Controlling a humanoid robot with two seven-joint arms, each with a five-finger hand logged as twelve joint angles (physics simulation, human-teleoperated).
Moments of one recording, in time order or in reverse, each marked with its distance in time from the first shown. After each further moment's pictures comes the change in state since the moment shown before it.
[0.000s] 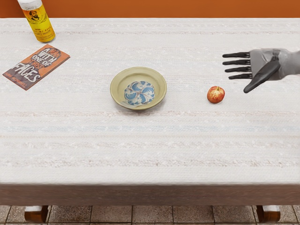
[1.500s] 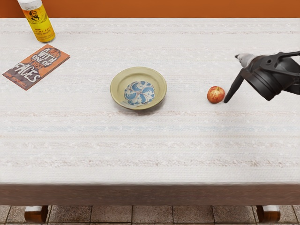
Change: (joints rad) left arm 0.000 0.000 0.000 0.000 0.000 0.000 0.000; right arm 0.605 0.269 -1.018 0.380 -0.187 -1.138 0.000
